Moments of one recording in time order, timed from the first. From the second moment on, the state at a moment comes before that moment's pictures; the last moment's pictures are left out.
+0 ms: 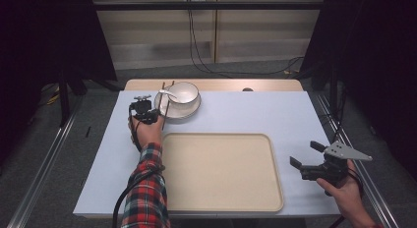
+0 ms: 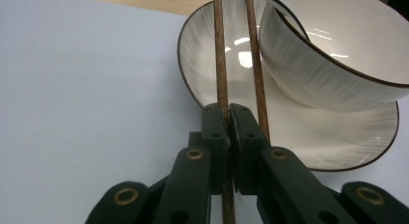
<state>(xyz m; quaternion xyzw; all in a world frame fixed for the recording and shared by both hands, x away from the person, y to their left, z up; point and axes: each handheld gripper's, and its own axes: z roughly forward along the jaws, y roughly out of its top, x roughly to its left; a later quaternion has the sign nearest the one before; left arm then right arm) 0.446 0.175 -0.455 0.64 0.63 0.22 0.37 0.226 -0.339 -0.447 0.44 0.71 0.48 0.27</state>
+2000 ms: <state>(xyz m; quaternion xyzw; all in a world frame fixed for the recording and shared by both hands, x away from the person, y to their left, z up) 0.329 0.174 -0.438 0.59 0.66 0.18 0.44 0.228 -0.336 -0.445 0.44 0.71 0.48 0.28</state>
